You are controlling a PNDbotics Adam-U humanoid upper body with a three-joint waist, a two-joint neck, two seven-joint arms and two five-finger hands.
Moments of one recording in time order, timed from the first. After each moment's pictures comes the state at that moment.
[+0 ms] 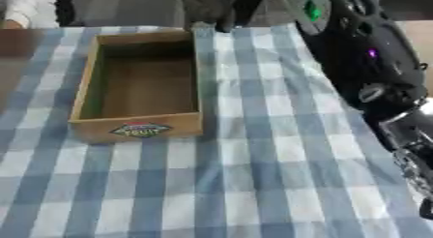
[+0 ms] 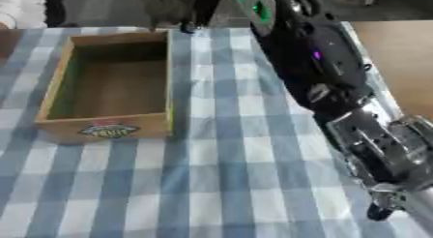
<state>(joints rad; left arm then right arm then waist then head) -0.39 0.14 0.04 -1.98 -0.14 -0.08 0.60 -1.33 -0.33 0.25 -1.02 0.95 -0.04 0.65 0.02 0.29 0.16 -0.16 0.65</state>
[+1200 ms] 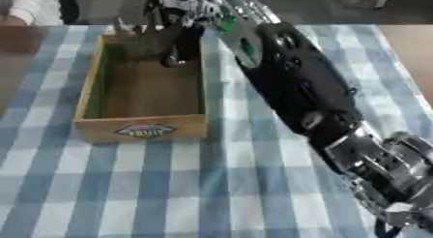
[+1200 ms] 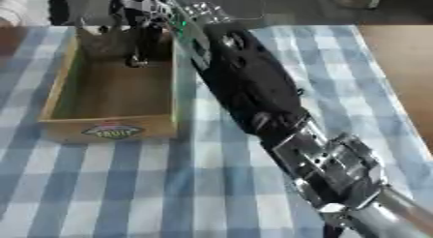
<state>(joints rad) -0.40 0.12 0.03 -1.98 -0.14 -0.09 0.59 -1.32 -0.13 0.27 -0.94 1.02 -0.03 0.60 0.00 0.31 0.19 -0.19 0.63</state>
